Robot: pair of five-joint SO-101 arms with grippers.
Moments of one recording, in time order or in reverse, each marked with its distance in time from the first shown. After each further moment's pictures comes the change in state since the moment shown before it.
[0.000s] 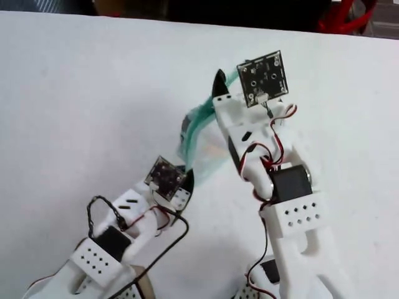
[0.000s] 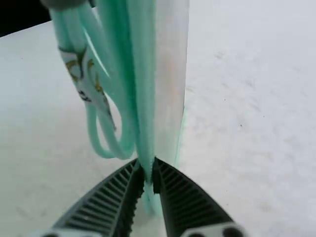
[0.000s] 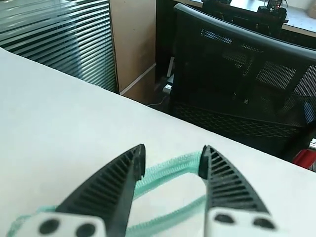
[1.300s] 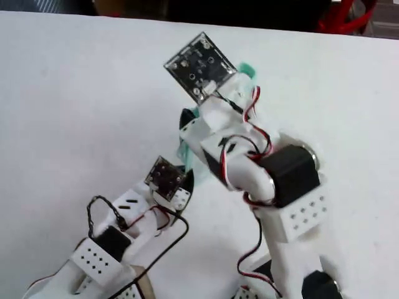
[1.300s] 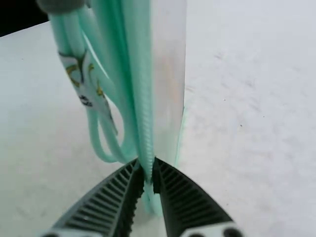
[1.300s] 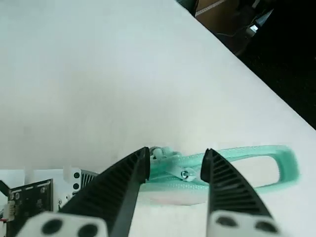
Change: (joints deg) left arm 0.0 0.0 0.0 0.0 0.0; right arm -14.2 19.0 -49.1 55.3 8.6
